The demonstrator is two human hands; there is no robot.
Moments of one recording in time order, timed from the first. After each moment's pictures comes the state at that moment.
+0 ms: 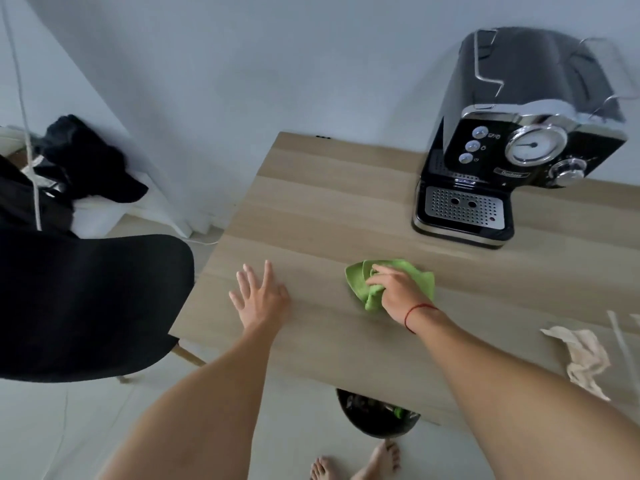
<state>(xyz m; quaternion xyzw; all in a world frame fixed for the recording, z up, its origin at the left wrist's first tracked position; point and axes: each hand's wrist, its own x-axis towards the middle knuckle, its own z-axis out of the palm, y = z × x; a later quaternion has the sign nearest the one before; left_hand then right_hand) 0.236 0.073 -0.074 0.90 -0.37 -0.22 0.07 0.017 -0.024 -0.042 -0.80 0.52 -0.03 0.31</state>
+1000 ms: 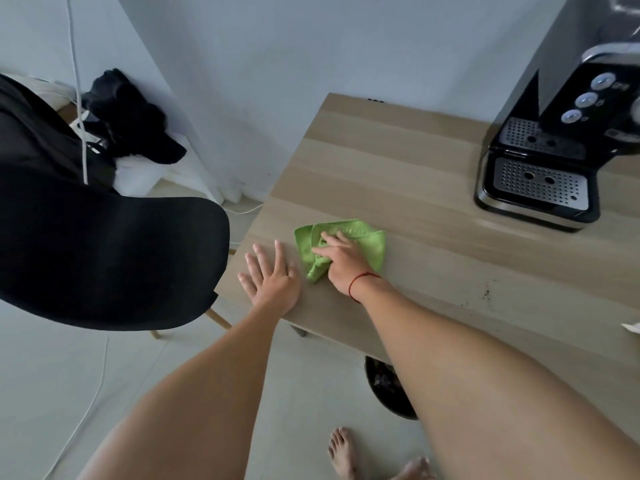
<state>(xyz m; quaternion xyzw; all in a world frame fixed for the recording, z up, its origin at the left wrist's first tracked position) 0.285 0.121 -0.095 0.90 -0.31 -0.29 0.10 0.175 0.031 -0.068 -0.86 0.40 -0.01 0.33</state>
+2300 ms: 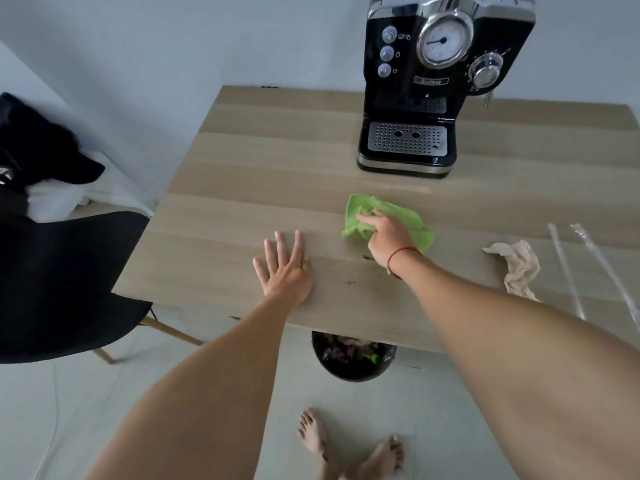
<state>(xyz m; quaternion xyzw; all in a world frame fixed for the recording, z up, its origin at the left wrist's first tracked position) 0.092 0.077 -0.095 0.84 -0.47 -0.27 0.02 -0.067 -0.019 -0.066 -0.72 0.60 -0.08 0.34</state>
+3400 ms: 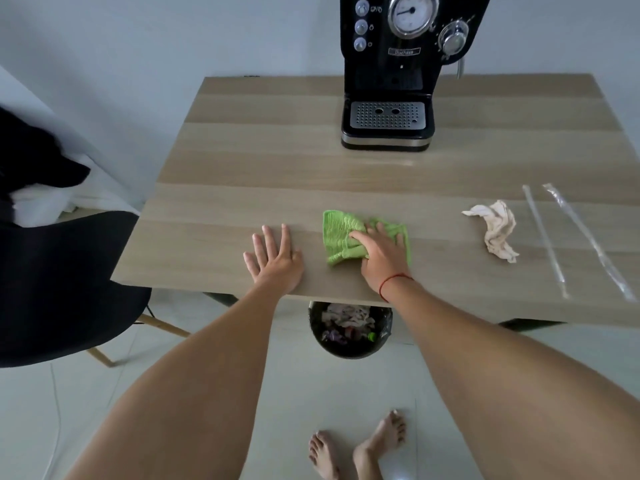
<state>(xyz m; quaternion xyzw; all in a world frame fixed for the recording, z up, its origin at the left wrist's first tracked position) 0.093 0.110 -0.091 0.83 -0.48 -0.30 0.00 -0.089 0.073 -0.083 -0.77 0.59 -0.08 0.23</state>
